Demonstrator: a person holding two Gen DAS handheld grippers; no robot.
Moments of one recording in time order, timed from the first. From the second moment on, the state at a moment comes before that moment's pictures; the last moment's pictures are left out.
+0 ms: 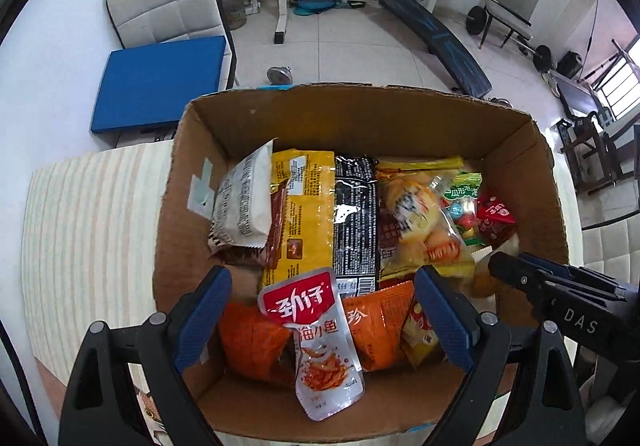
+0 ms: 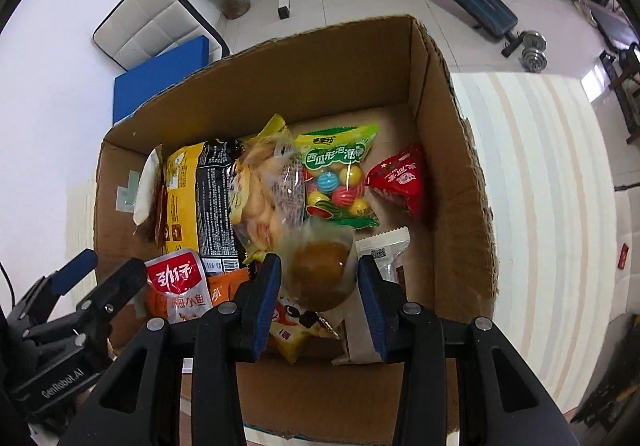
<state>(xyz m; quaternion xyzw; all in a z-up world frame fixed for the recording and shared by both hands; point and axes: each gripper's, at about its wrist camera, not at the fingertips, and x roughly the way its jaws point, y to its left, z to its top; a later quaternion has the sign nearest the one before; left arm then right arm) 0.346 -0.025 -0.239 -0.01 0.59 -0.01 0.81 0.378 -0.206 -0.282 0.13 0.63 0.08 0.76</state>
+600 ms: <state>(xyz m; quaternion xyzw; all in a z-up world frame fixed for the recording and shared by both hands) 0.333 -0.023 -0.223 -0.01 0.58 -0.01 0.81 0.355 -0.206 -0.263 0.05 0.62 0.05 0.78</state>
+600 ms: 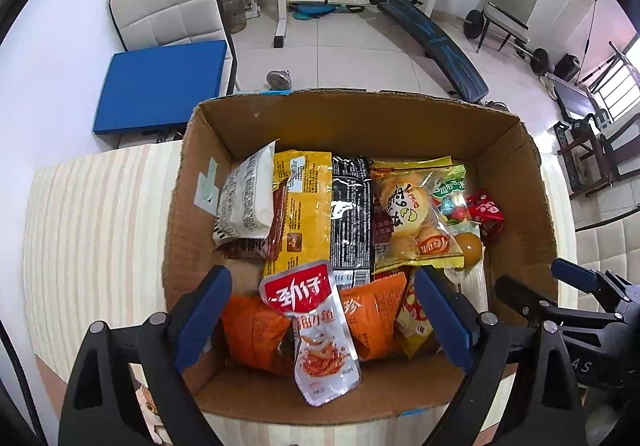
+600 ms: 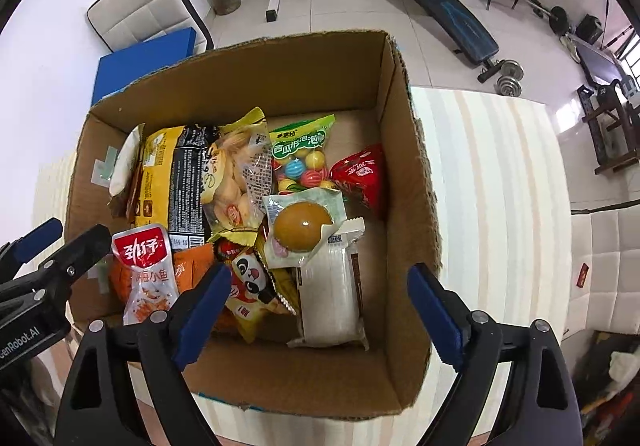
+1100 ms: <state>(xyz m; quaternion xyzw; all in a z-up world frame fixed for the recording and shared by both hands) 0.234 -0.019 -0.147 -0.02 0.52 0.00 0.85 0.266 -0.209 -0.177 0.04 0.54 0.05 0.84</state>
